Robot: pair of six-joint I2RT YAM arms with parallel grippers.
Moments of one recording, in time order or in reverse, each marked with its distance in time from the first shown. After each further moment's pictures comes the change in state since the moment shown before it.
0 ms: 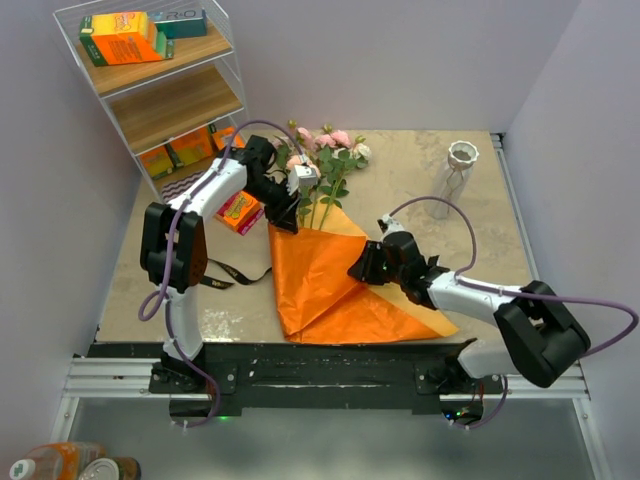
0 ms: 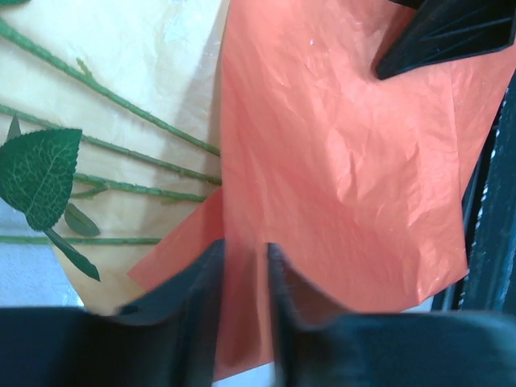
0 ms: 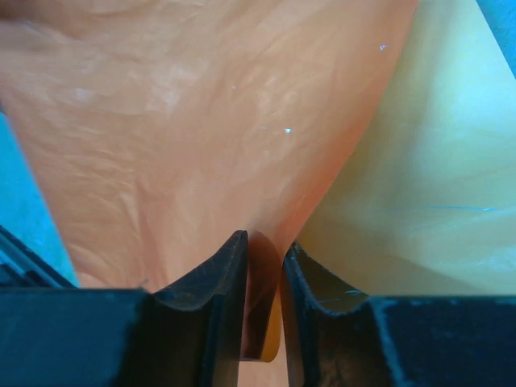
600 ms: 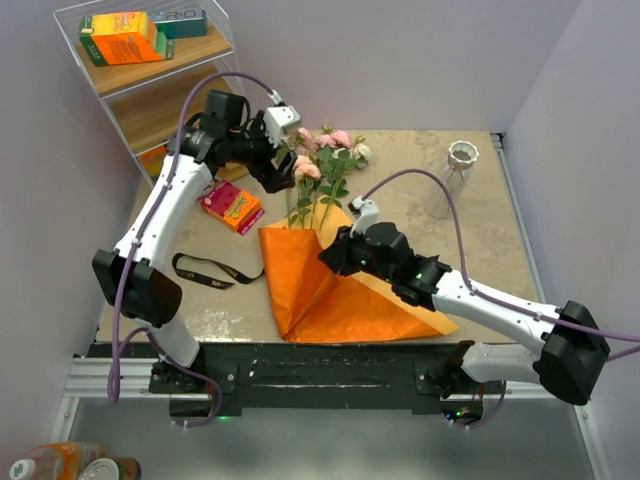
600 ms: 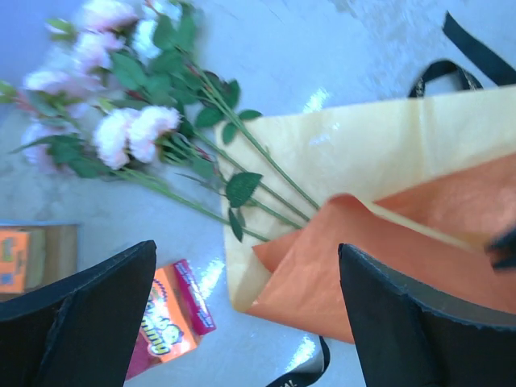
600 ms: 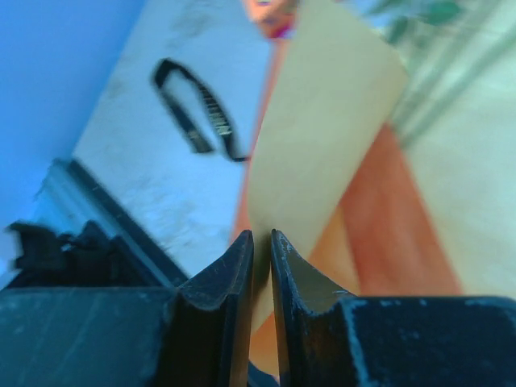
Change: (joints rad) left arm 0.003 -0.290 0.151 0.122 -0.245 -0.290; right arm 0.230 -0.167 0.243 -0.165 0.114 -0.103
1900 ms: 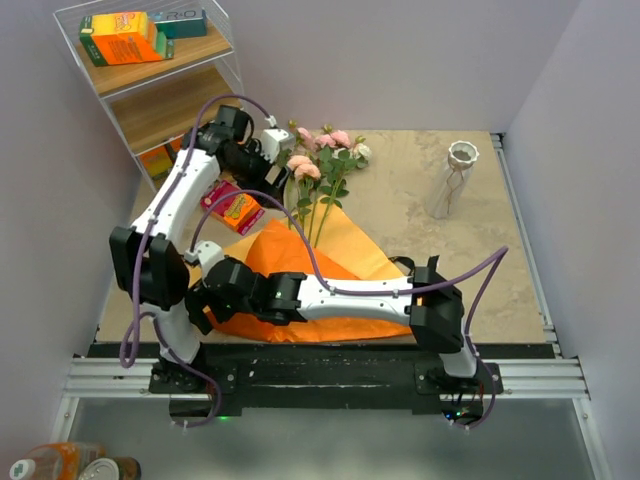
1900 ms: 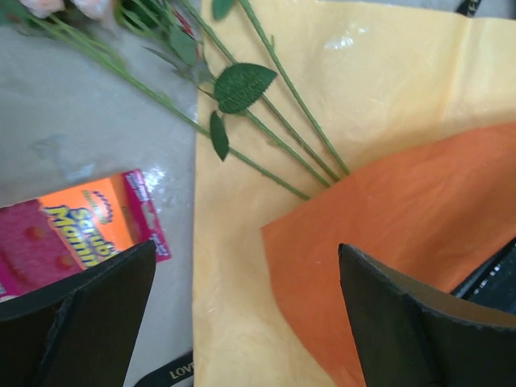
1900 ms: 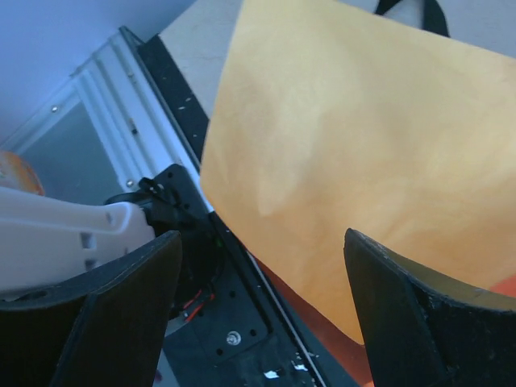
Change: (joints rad) left arm 0.052 0.072 -0.037 -0.127 -0.104 -0.085; right arm 0.548 0.793 0.923 -0.244 0.130 -0.156
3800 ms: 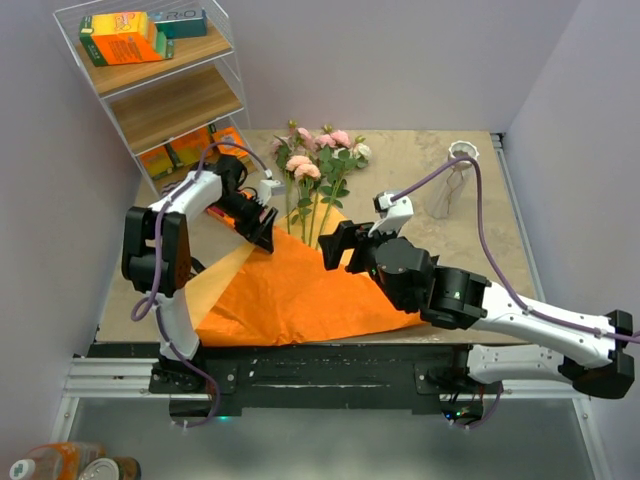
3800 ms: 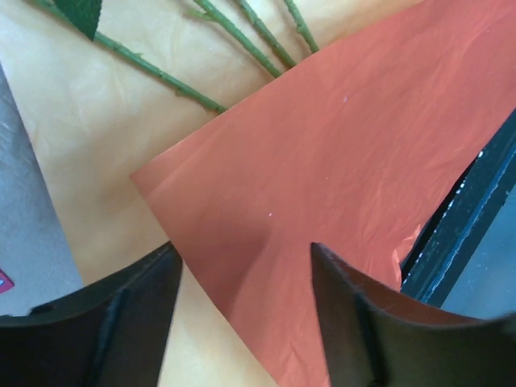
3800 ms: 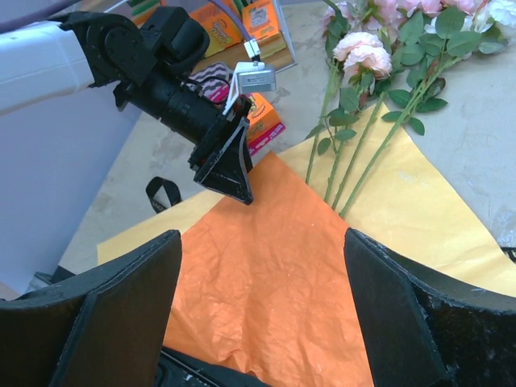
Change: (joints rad) left arm 0.093 0.138 -0.357 0.019 0.243 0.182; right arm -0.159 -0.941 -0.587 -0.107 0.595 0.135
